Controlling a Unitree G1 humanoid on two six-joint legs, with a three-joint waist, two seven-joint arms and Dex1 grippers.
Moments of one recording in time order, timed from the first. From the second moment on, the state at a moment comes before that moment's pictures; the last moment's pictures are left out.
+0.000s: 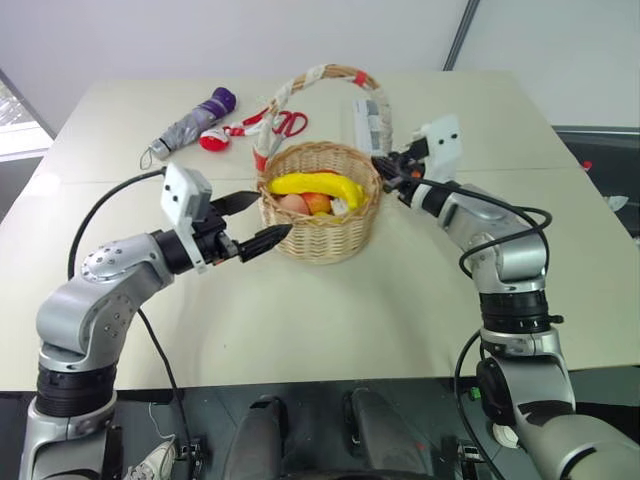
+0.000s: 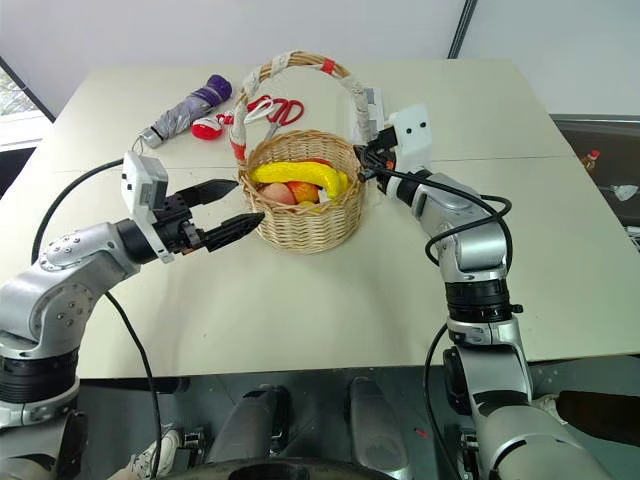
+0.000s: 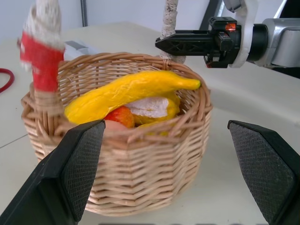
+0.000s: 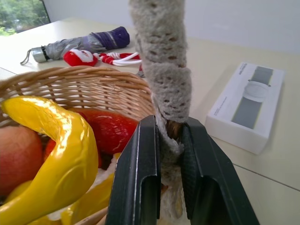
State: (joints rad) left arm -0.36 0.59 0.16 -0.41 -0.70 0.73 -0.68; right arm -0.72 -0.33 -0.06 0.03 0.28 0.63 0.43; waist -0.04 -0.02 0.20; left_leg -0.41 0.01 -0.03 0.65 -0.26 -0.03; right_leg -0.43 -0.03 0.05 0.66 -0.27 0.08
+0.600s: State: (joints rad) left arm -0.41 0.55 0.08 -0.33 -0.66 0.69 -0.70; right arm -0.64 -0.57 -0.40 0.25 0.17 0.43 0.17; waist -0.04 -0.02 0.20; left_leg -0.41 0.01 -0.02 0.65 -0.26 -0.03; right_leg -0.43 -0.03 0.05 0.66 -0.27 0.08
